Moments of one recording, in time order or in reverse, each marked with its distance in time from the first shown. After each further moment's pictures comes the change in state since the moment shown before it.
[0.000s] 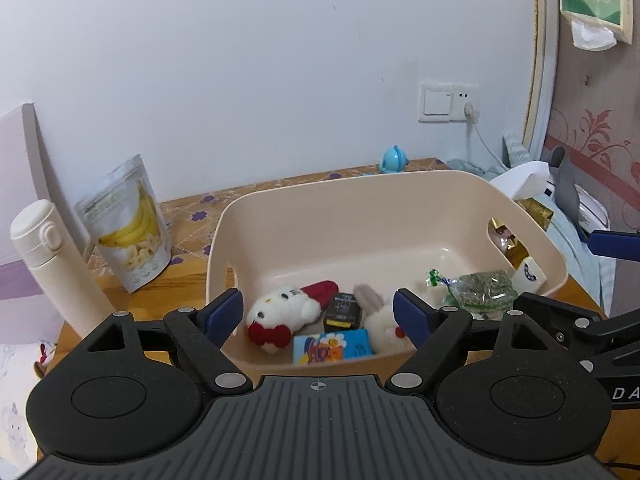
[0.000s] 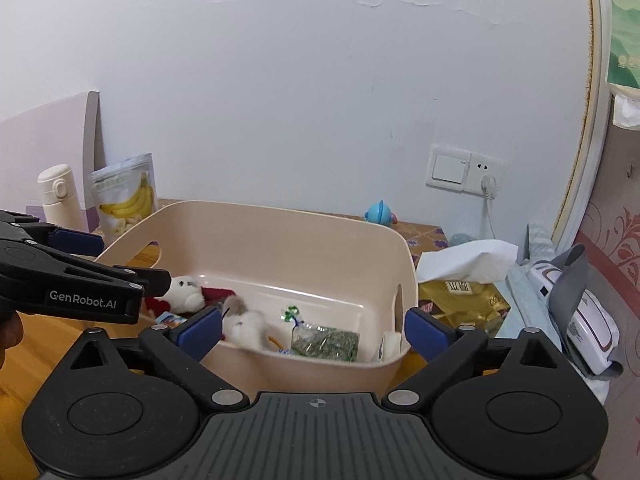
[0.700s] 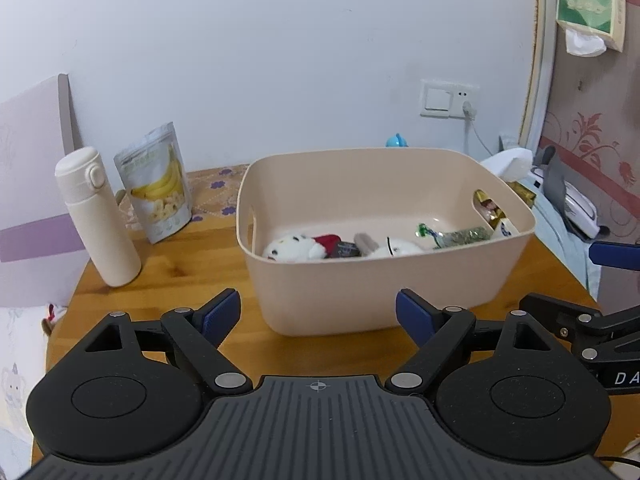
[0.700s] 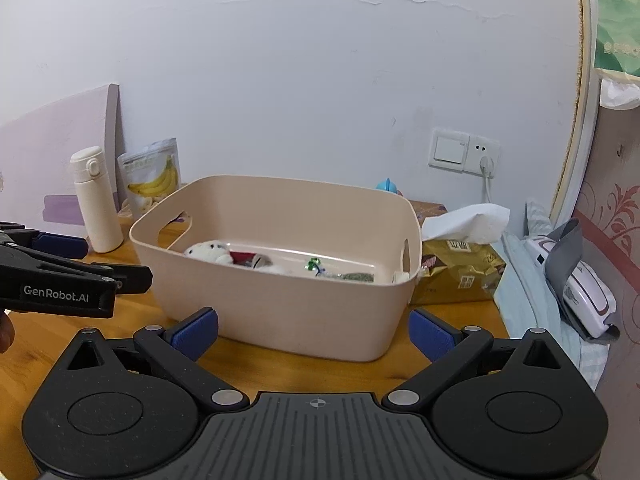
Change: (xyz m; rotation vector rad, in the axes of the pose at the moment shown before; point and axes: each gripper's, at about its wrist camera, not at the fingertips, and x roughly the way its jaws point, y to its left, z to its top) left arm -0.058 0.007 -0.052 -0.052 0.001 0.002; right arm -0.049 0.012 -0.039 0.020 0.017 0.016
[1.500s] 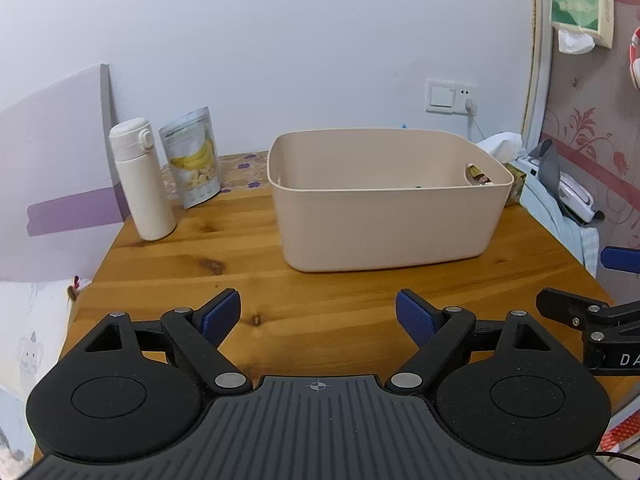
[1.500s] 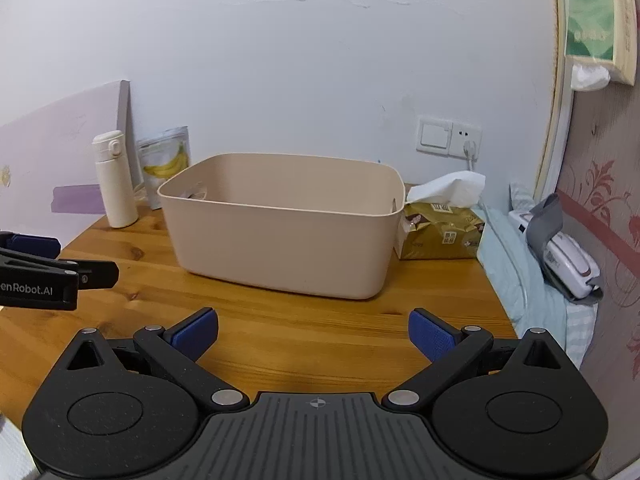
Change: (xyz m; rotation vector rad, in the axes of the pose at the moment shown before) left arm -0.070 -0.002 -0.063 -0.029 -0.029 0.050; right arm -0.057 0.008 -0.058 -0.005 -0.021 -0.011
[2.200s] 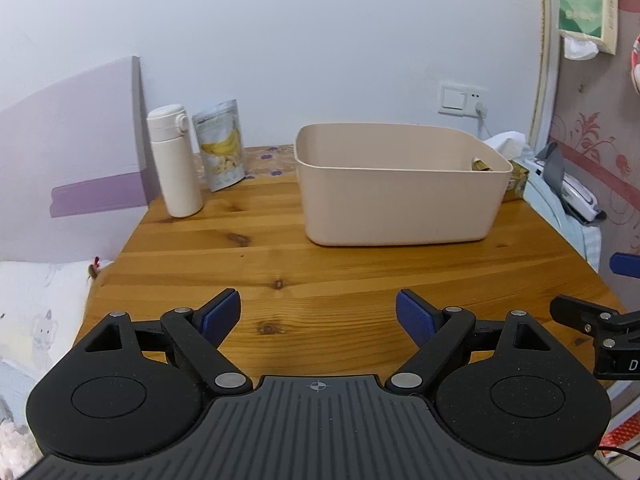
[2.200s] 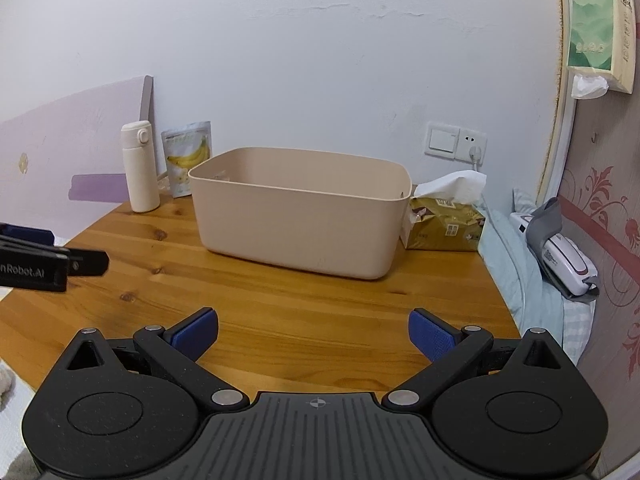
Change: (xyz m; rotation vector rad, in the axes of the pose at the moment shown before) left arm -0.041 0.010 -0.031 -0.033 -0.009 0.041; right arm -0.031 0.007 -0.027 -0.026 -0.007 0.023
